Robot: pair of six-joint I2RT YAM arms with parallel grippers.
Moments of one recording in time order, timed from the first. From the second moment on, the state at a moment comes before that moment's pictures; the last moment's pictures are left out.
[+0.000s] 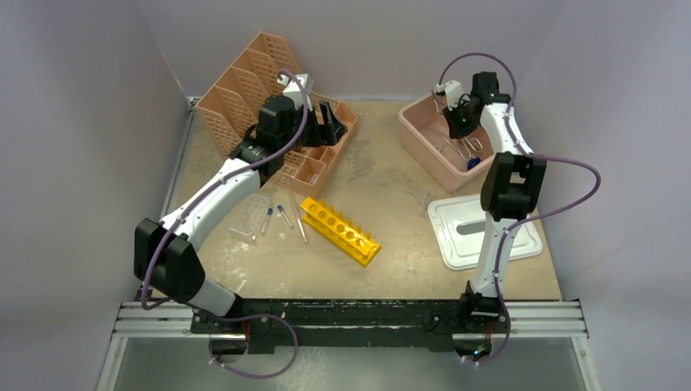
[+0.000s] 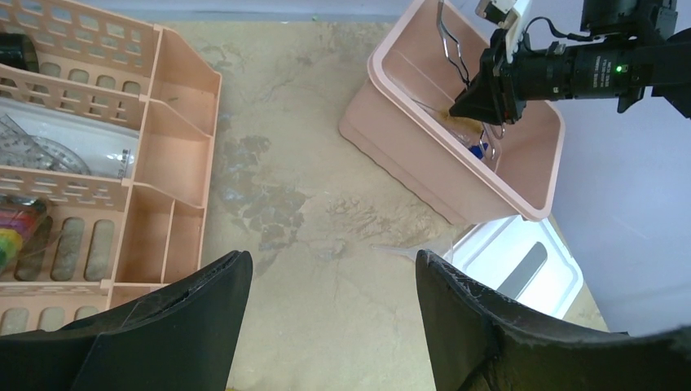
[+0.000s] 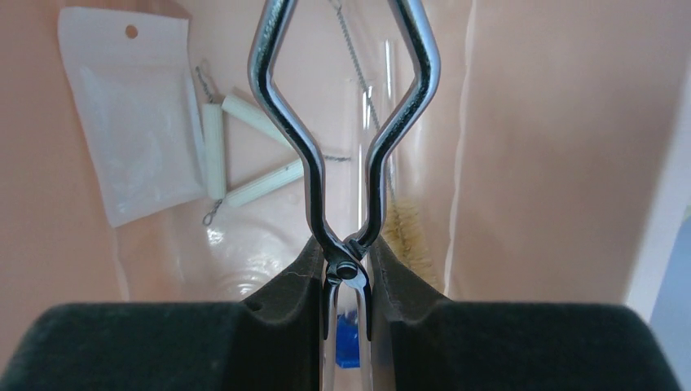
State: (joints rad) left arm -0.48 1.50 1.33 -0.12 0.13 -0.46; right arm -0.08 2.20 2.00 -0.81 -0.24 -0.65
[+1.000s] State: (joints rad) left arm -0.48 1.56 1.36 -0.13 0.15 -0.49; right arm -0.08 2.32 2.04 -0.83 -0.07 -0.66
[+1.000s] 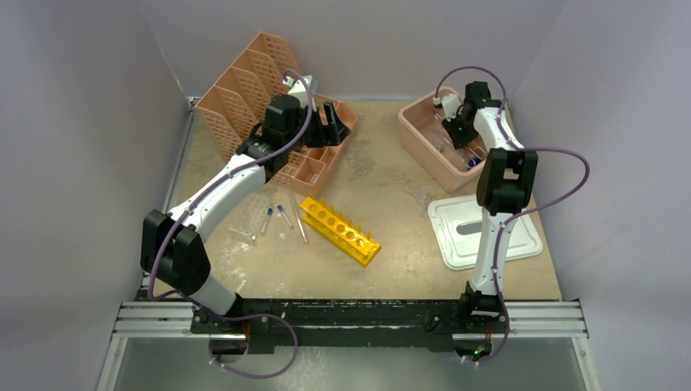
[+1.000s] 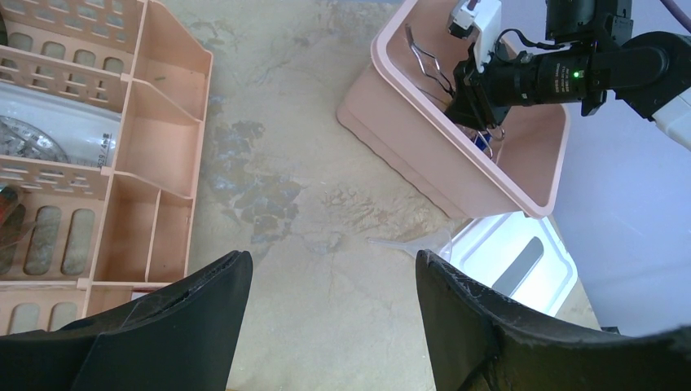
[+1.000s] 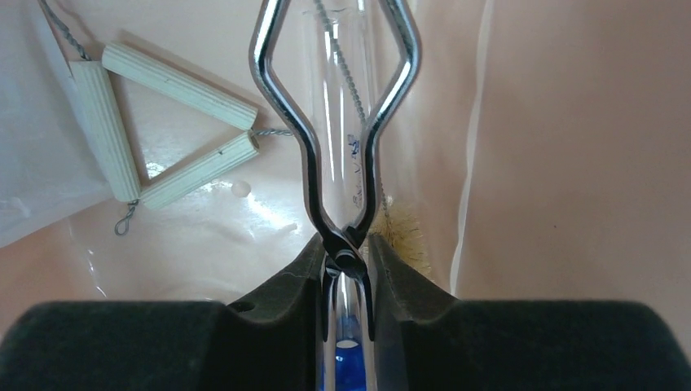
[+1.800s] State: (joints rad) left arm -0.48 1.56 1.36 -0.13 0.15 -0.49; right arm -0.08 2.31 2.17 -0.89 -0.05 -0.50
